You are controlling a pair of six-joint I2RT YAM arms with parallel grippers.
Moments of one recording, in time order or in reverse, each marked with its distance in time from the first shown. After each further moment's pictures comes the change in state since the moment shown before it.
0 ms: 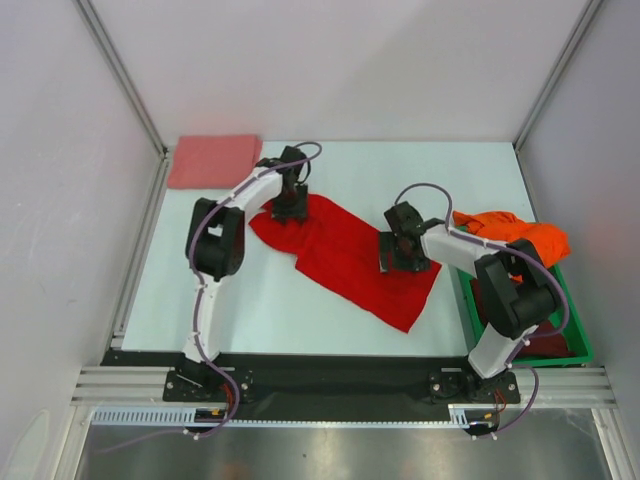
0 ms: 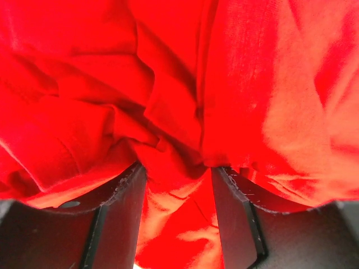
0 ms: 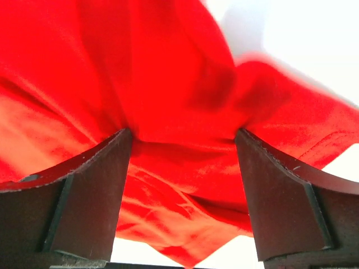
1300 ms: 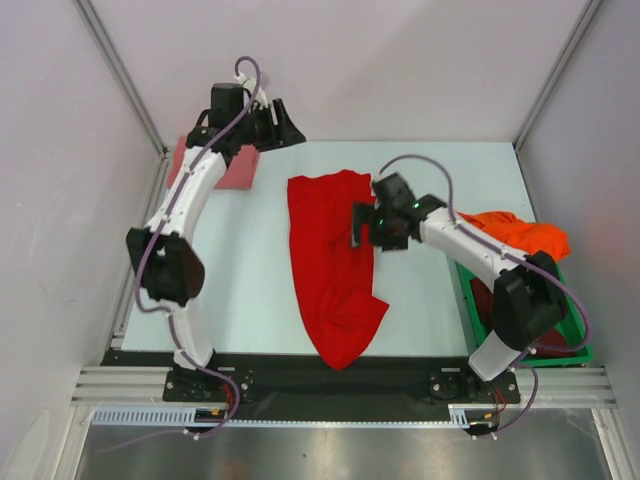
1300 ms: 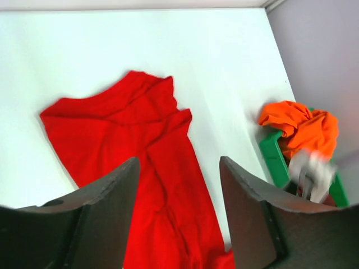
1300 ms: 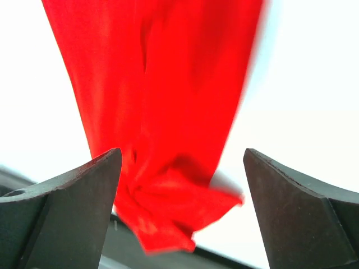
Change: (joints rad) left arm 0.161 -0.287 0.170 0.272 0.564 -0.049; right arm 0.139 -0.096 0.233 -0.154 -0.204 0.147
